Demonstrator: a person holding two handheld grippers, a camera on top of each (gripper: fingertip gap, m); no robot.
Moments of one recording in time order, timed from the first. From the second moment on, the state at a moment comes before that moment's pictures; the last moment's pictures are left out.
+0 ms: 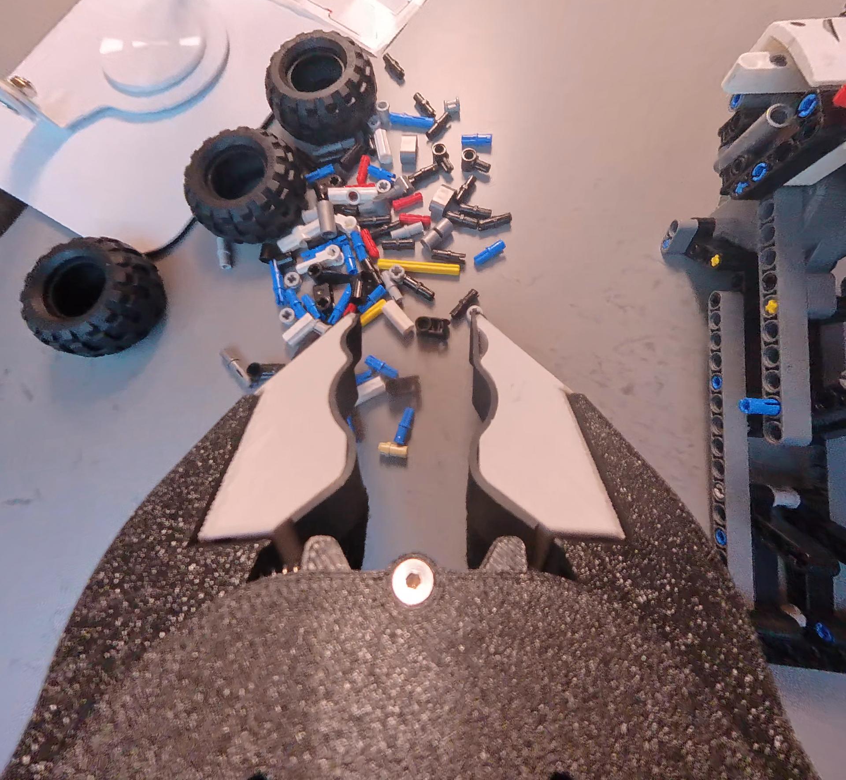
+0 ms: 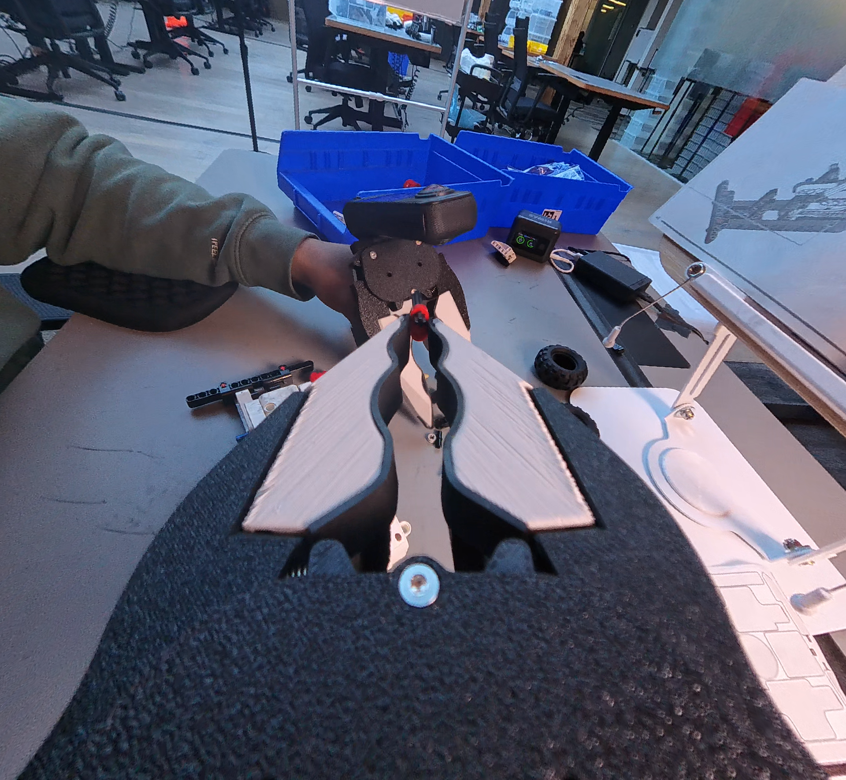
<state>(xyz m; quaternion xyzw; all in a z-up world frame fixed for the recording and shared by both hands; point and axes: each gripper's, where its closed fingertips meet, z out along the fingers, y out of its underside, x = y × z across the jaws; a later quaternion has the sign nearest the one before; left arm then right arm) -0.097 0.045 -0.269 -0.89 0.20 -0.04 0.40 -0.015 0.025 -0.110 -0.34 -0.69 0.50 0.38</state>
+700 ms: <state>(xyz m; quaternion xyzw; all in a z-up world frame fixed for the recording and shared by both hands) -0.004 0.005 -0.133 -0.69 0.33 -0.17 0.62 -0.012 0.003 -0.126 -0.32 -0.73 0.49 0.35</state>
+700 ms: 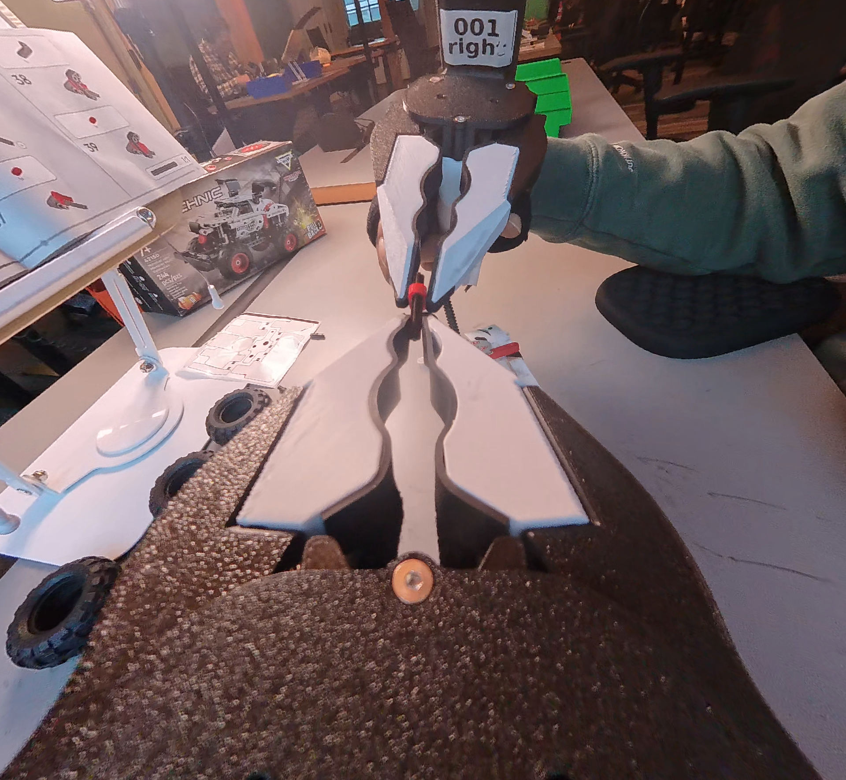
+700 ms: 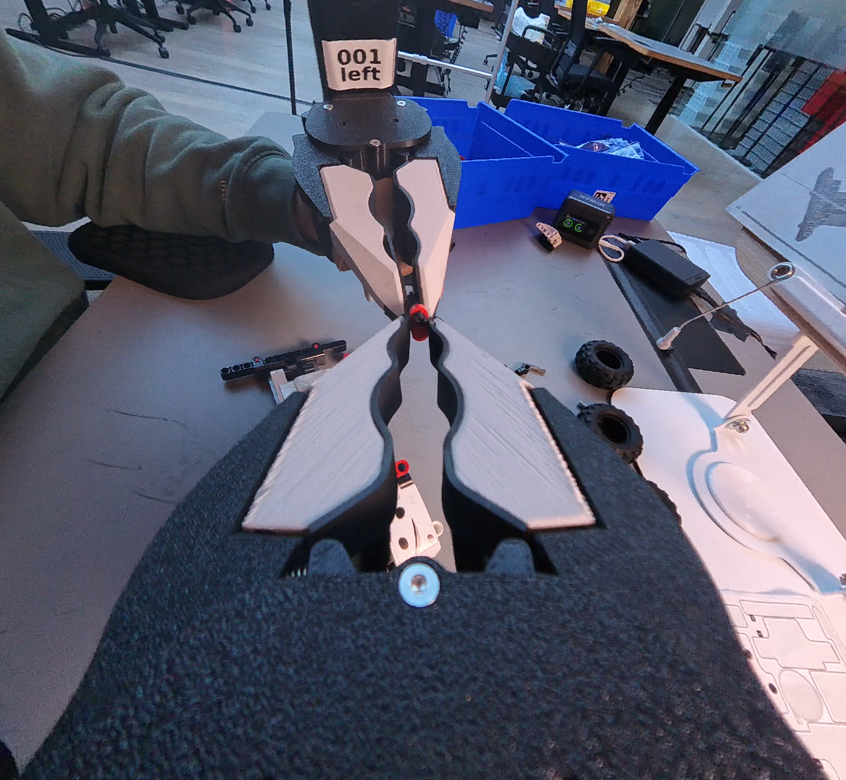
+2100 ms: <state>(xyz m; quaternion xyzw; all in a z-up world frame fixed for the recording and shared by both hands) -0.047 0.019 -0.136 -0.71 0.28 -0.15 0.62 0.015 0.017 -0.082 -0.28 -0.70 0.55 0.36</state>
